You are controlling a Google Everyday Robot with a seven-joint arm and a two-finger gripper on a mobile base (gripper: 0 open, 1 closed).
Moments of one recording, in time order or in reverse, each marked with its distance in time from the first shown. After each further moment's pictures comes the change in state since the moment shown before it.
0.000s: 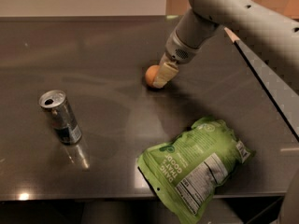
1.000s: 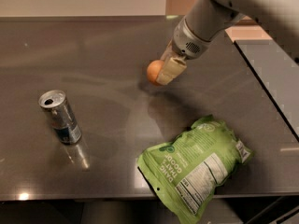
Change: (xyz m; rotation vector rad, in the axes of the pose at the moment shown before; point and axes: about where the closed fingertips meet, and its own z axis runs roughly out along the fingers) arm -0.012 0.033 -0.047 -0.019 -0.058 -0.099
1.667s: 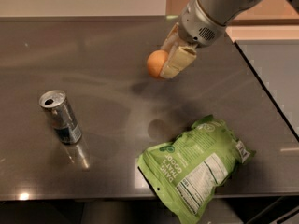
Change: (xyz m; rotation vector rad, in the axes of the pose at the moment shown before) arm -0.020 0.029 -0.057 0.002 -0.044 -0.130
